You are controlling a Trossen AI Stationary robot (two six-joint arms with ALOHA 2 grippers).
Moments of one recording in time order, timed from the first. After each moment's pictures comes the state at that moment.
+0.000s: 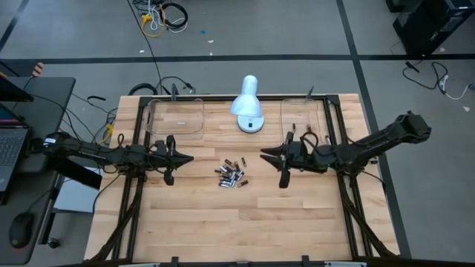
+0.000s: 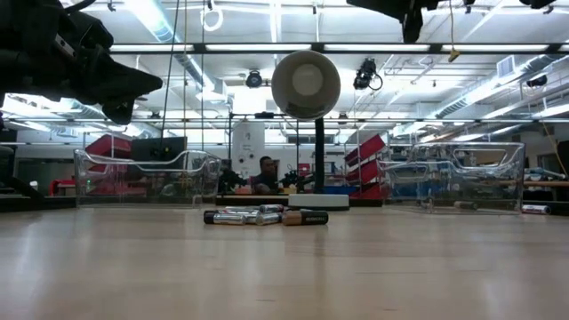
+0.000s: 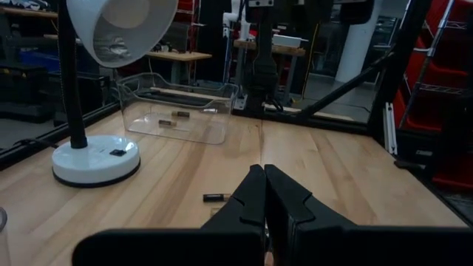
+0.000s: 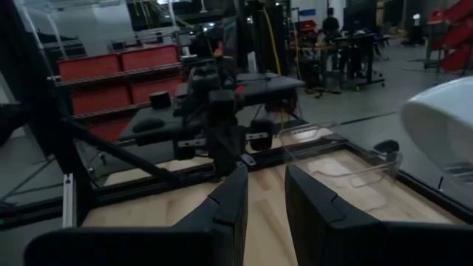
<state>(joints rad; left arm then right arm) -0.15 0.43 0.01 0.42 -0.24 -0.16 0.29 1.17 0.64 0.51 0.51 0.17</state>
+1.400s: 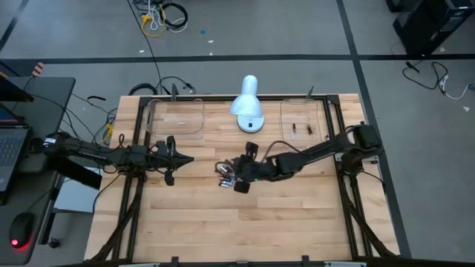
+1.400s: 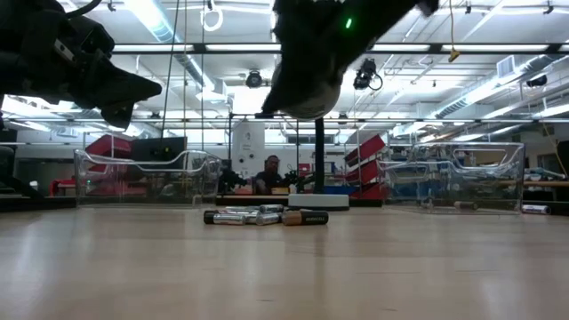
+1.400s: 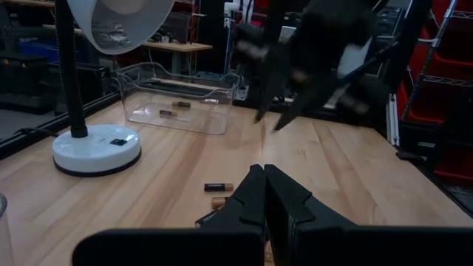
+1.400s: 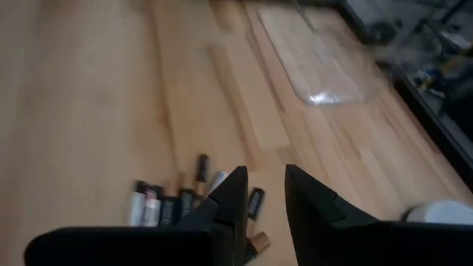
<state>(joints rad) -0.15 0.43 0.01 0.39 -0.24 -0.17 0.19 1.83 1.22 -0.12 0.53 0.14</state>
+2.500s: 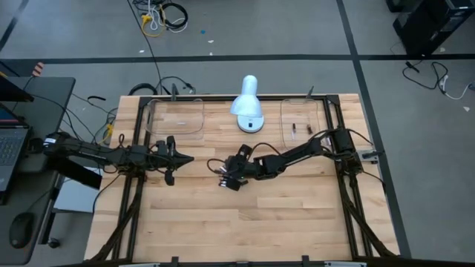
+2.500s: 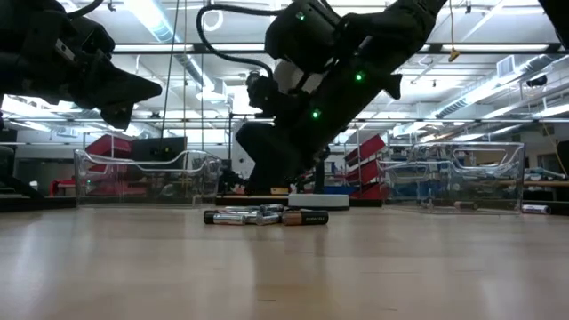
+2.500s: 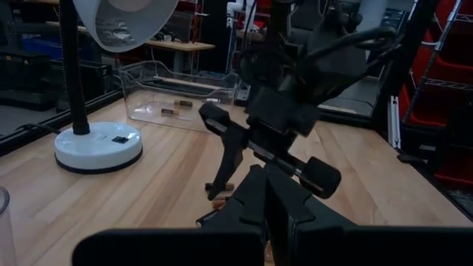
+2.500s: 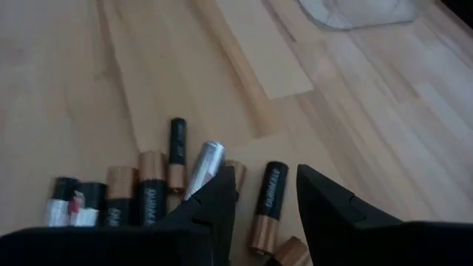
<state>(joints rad) -0.15 0.43 0.01 0.39 -0.24 -0.18 0.12 2.07 1.22 0.04 0.49 0.26</state>
